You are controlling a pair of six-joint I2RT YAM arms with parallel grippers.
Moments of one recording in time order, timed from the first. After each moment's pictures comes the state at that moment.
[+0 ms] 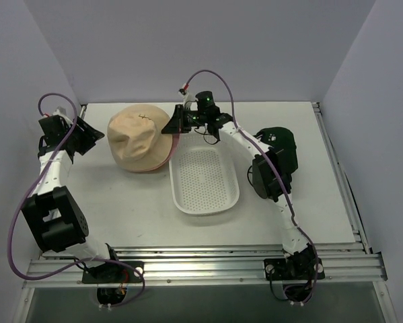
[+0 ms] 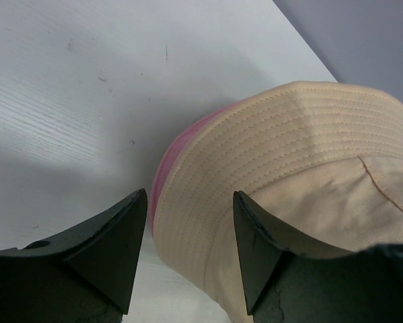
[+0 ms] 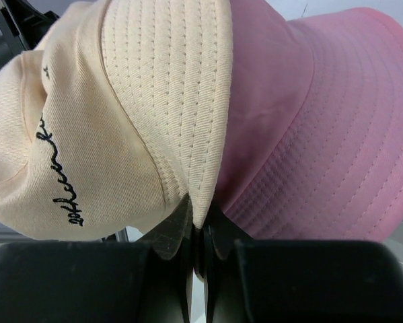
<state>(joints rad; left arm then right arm) 0.35 1.58 1.22 -0.27 0.38 -0.54 0.56 2.37 2.08 -0.07 -0.76 0.61</state>
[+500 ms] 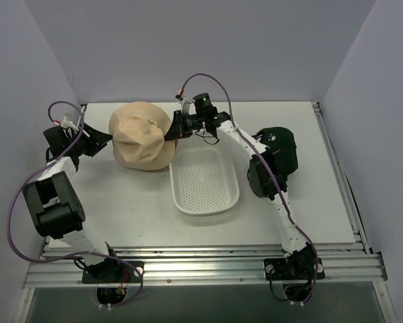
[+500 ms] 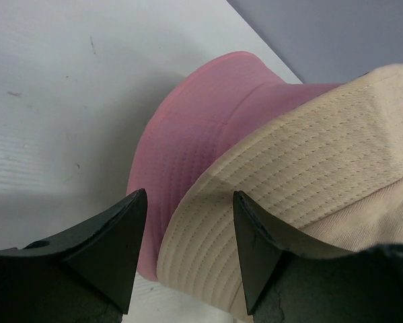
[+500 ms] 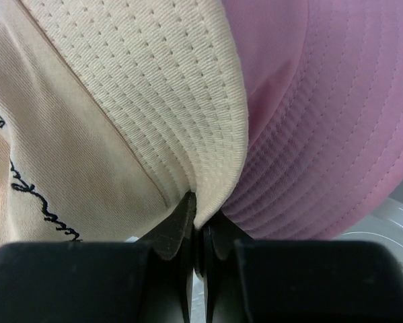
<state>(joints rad) 0.39 1.71 1.07 0.13 0.69 -0.62 0.56 2.44 2.19 -0.30 -0.80 0.46</state>
